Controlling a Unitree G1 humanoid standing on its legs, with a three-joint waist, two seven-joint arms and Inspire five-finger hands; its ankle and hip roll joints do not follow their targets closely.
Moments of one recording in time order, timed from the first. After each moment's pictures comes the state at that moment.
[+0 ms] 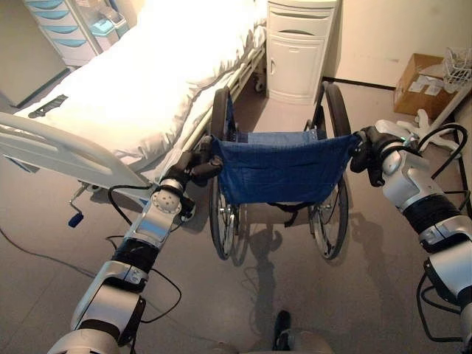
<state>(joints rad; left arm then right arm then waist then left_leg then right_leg) -0.63 0.52 -0.29 0.49 0.01 0.31 0.06 -0.98 -0.70 0.60 0.62 -0.37 0.54 0.18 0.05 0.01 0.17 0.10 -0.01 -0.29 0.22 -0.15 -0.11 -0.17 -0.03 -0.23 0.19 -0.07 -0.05</state>
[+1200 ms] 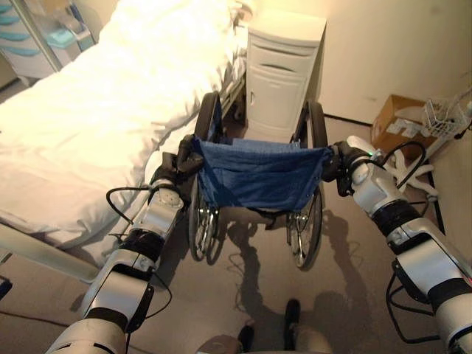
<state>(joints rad) -0.68 0.48 -0.30 0.64 -0.03 0.41 0.30 -0.97 -0.50 0.60 0.77 -0.30 0.52 0.11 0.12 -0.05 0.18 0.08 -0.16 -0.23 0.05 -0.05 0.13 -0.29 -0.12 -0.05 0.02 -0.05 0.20</state>
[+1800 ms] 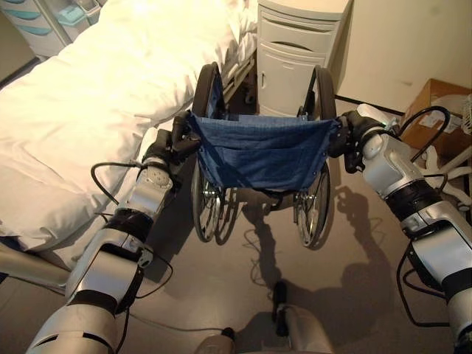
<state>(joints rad) -0.86 0.59 -0.39 0.74 -0.16 0.31 0.20 -1.08 -0.62 0.60 0.62 -0.31 0.62 0.19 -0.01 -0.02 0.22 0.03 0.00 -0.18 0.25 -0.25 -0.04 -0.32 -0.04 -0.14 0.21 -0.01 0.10</state>
